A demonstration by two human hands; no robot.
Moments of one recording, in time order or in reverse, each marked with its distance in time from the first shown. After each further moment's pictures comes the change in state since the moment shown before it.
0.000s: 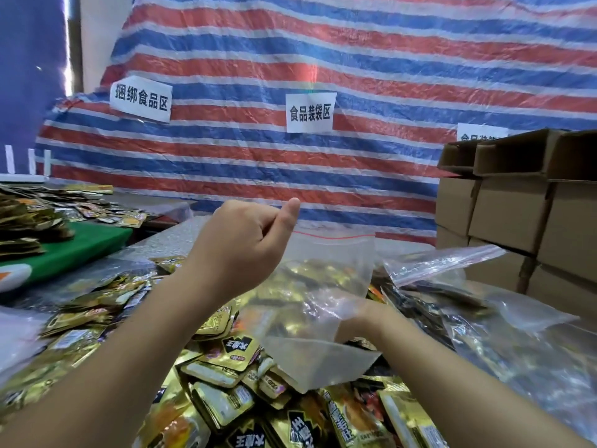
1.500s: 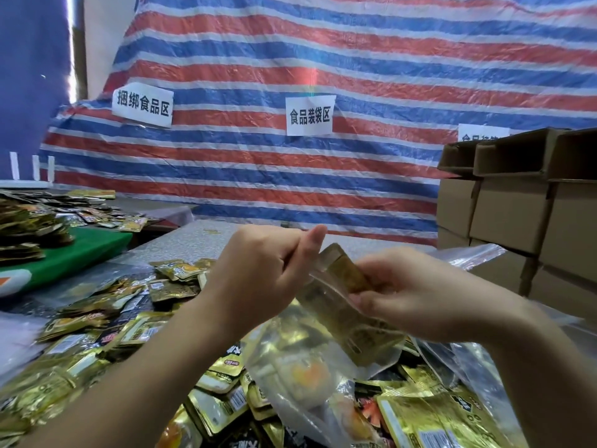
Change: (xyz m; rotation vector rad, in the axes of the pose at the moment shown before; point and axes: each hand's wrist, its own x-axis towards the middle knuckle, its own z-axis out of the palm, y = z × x) left_hand -0.009 0.027 0.017 -0.020 0.111 0.251; right_hand -0.104 0.012 -0.059 0.278 0.269 -0.271
